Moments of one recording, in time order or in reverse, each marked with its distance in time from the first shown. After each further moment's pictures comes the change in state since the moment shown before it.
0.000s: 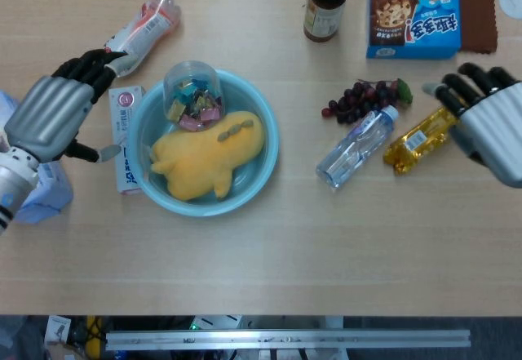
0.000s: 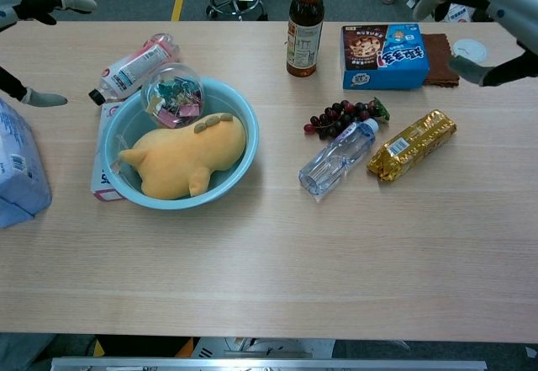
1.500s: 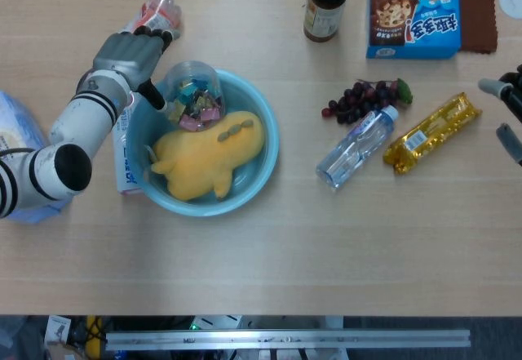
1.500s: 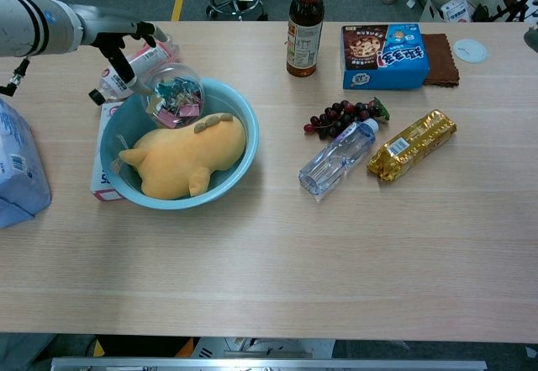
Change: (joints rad) left arm -0.726 -0.291 0.197 0.327 -1.187 -0.344 0.525; right arm -0.197 0.069 0.077 0.087 -0.187 0.085 0.243
